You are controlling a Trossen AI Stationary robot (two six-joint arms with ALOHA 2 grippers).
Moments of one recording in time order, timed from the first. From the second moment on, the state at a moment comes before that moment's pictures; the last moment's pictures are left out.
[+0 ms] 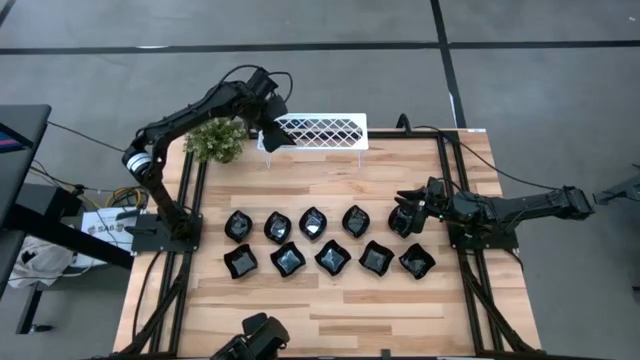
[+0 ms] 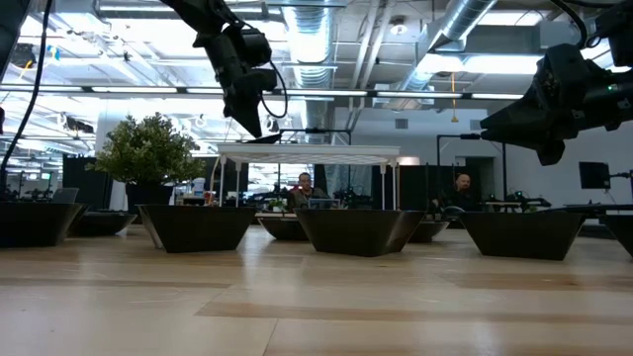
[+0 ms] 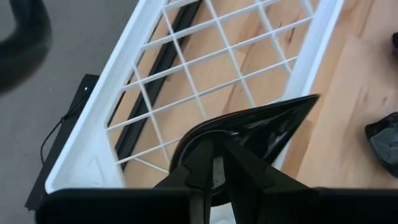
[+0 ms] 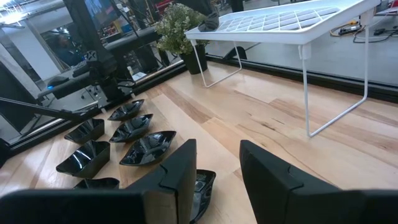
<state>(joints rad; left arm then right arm) 0.74 1.87 1.57 -0.94 0.14 0.38 0.08 0.25 0.01 0.07 0.50 0.41</state>
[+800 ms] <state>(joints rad) 0.74 1.89 1.57 -0.90 0.12 0.41 0.08 0.25 0.01 0.07 0.50 0.41</state>
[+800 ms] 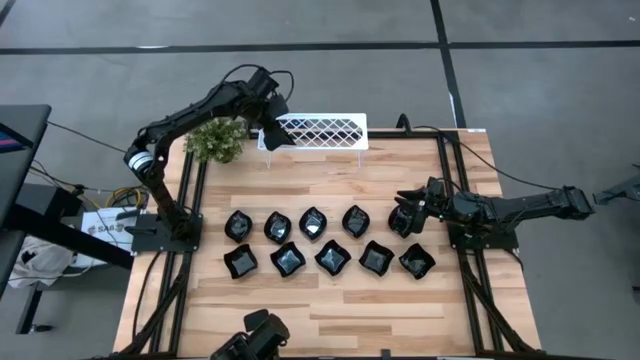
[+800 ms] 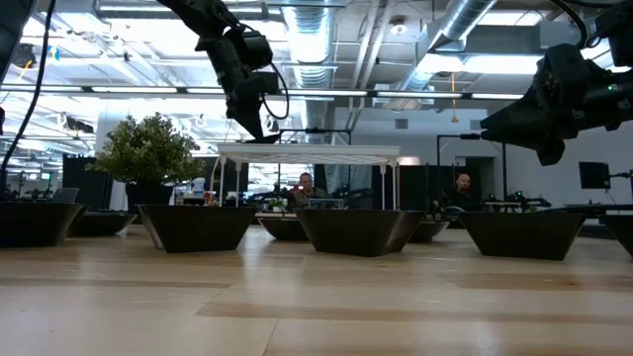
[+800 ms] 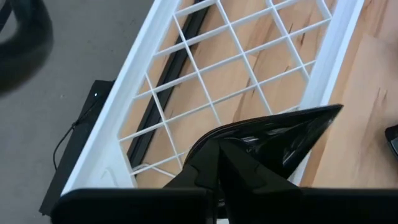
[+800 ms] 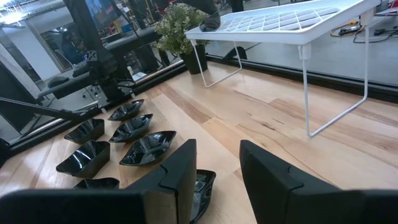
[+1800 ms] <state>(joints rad) 0.71 1.63 1.54 -0.98 0.11 0.13 0.08 0.25 0.01 0.07 0.50 0.41</state>
